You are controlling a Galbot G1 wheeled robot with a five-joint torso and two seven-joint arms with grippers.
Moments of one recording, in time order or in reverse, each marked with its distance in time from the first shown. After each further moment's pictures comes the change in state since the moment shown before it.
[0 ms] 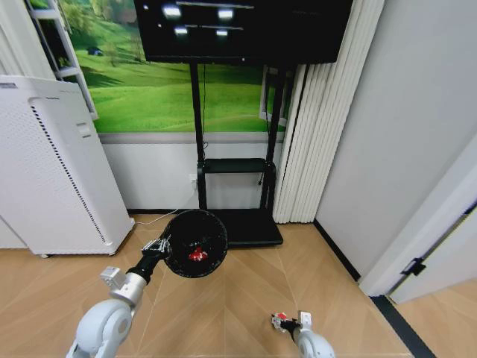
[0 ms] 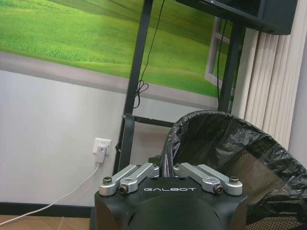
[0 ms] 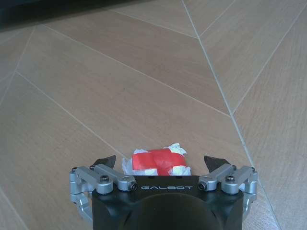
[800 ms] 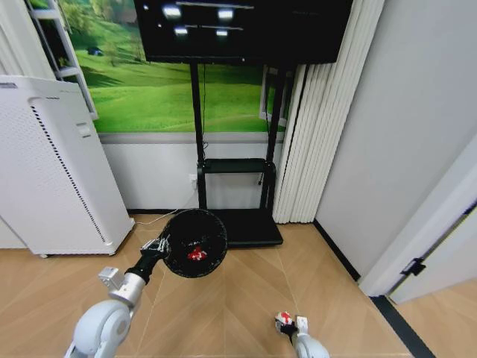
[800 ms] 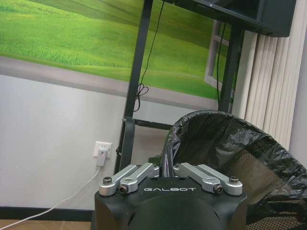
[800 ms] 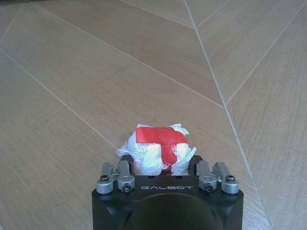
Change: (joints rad) left arm 0.000 0.003 -0.009 -0.008 -0.001 0.002 -0.001; right arm 0.006 0.022 0.008 -0.074 -0.110 0.053 -0.018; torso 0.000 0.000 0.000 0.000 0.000
